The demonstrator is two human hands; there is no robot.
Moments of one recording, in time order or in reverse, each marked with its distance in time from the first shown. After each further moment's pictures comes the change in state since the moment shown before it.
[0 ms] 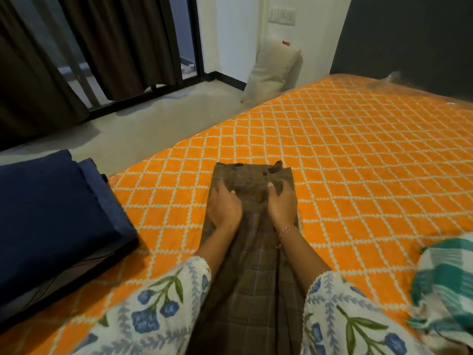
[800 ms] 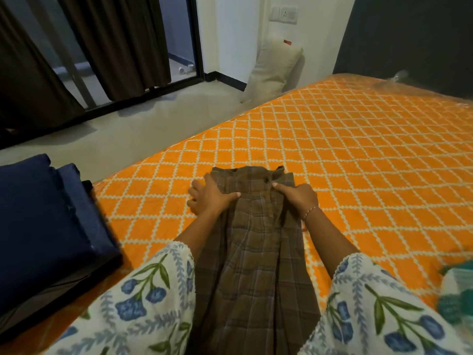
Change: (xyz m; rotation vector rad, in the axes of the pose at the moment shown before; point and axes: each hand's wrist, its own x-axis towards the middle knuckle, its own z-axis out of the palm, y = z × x) left_hand 0.074 -0.012 0.008 0.161 -0.118 -0.051; right_hand 0.085 0.011 -0.024 -0.053 -0.212 0.217
